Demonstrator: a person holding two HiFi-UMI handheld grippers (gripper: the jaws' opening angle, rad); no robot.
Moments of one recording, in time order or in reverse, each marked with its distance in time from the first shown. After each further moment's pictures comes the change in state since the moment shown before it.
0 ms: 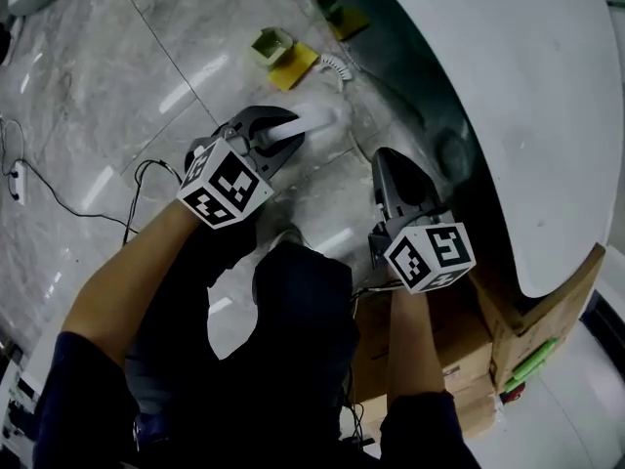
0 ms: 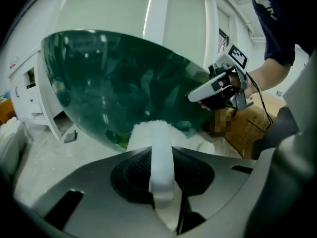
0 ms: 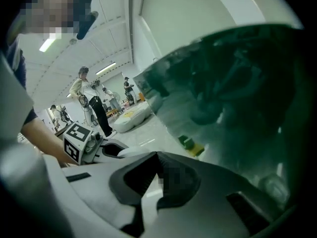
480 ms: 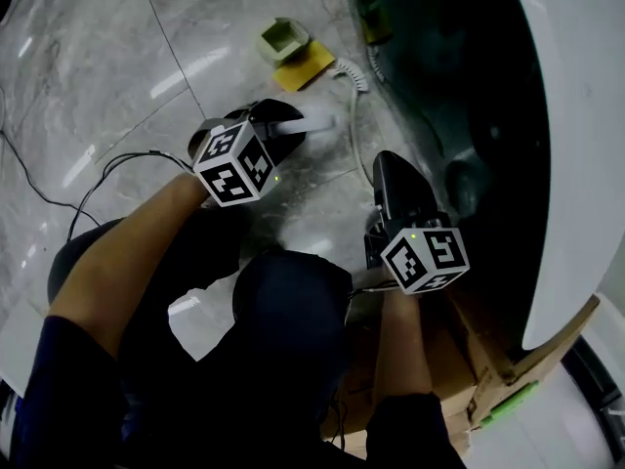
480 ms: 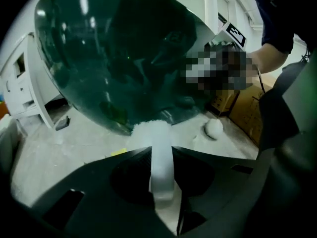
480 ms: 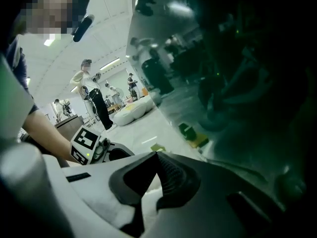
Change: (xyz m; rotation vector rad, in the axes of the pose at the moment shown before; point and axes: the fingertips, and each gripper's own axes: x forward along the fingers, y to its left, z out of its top) left arm 0.091 0.019 -0.110 0.053 0.119 -0.016; right arm 0.076 -0.040 -0.067 -0.049 0.016 0.038
